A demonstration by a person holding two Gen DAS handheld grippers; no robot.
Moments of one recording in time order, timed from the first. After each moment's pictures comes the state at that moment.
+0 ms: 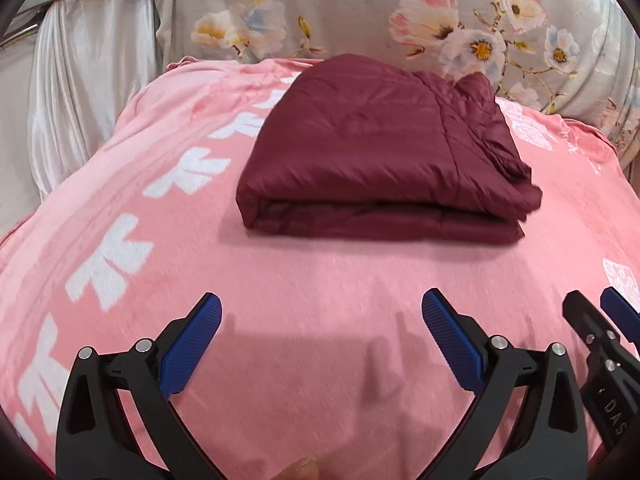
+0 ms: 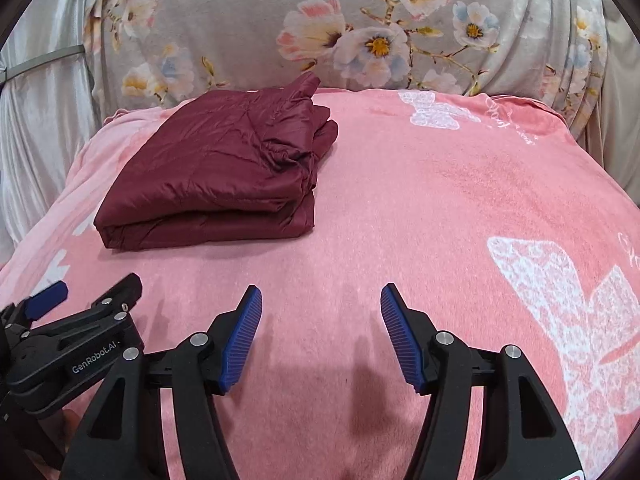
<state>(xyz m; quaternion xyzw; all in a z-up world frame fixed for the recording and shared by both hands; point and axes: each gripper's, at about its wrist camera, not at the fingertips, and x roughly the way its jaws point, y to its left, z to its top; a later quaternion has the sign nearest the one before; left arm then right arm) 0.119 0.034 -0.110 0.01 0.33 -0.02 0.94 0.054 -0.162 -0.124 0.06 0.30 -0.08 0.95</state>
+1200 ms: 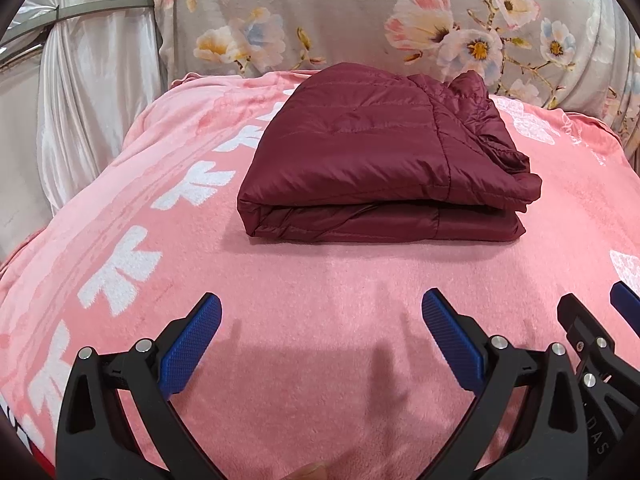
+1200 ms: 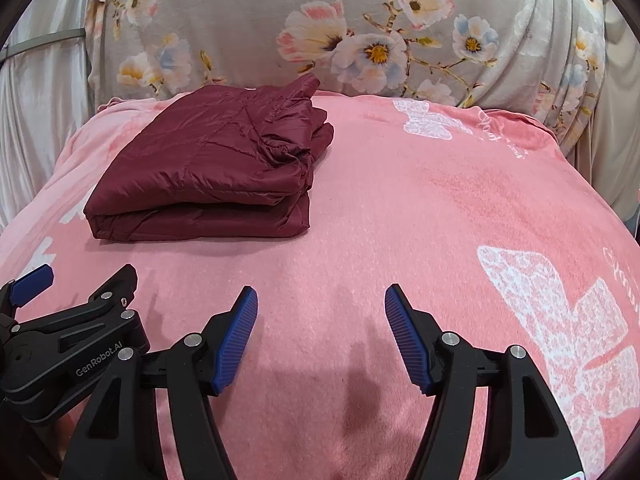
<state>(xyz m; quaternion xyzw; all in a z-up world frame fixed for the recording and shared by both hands) 0.112 0.025 -0.110 0.04 0.31 -0.01 0.95 0.049 -0.151 -0.125 0.02 0.30 -0.10 0.95</state>
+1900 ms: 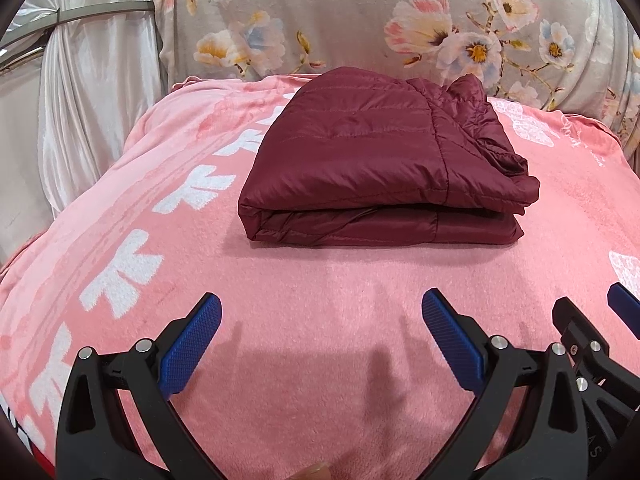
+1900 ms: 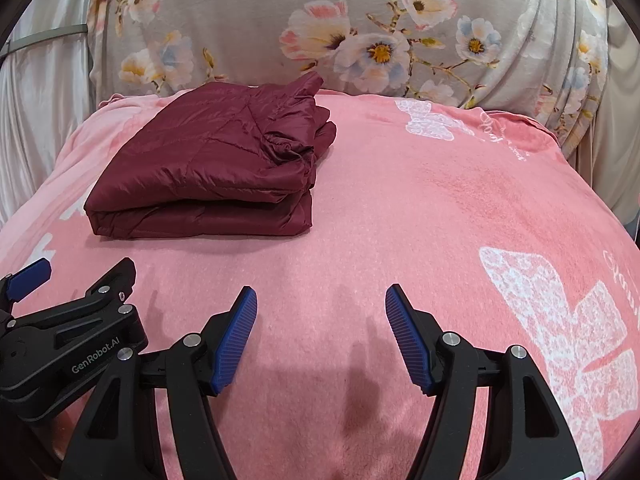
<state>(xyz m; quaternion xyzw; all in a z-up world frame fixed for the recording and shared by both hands) 0.112 0.025 -0.107 0.04 0.30 -0.01 0.95 0.050 -0.148 -0.125 0.02 0.30 -0.10 0.95</state>
